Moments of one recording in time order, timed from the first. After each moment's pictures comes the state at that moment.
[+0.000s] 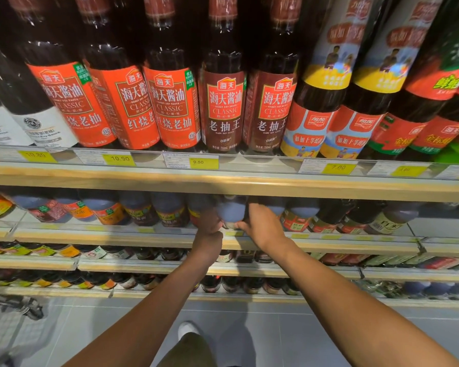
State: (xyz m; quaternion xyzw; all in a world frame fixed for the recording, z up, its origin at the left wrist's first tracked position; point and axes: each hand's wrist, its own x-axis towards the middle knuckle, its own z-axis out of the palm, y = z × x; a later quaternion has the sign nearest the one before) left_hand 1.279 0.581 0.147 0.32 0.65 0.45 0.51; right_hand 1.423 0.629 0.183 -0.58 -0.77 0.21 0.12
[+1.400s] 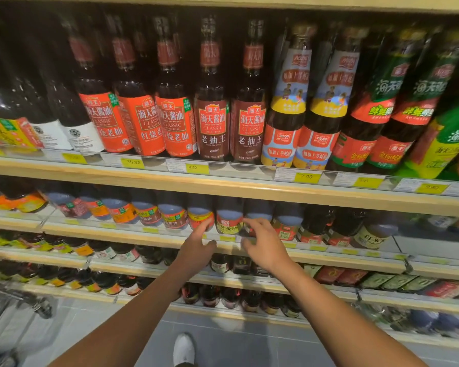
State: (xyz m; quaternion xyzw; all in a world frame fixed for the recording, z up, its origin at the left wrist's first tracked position) left_hand 1.283 0.520 0.184 0.51 0.69 0.34 0.38; right_hand 1.482 0.575 0.202 -0.55 -0.77 0.30 0.15
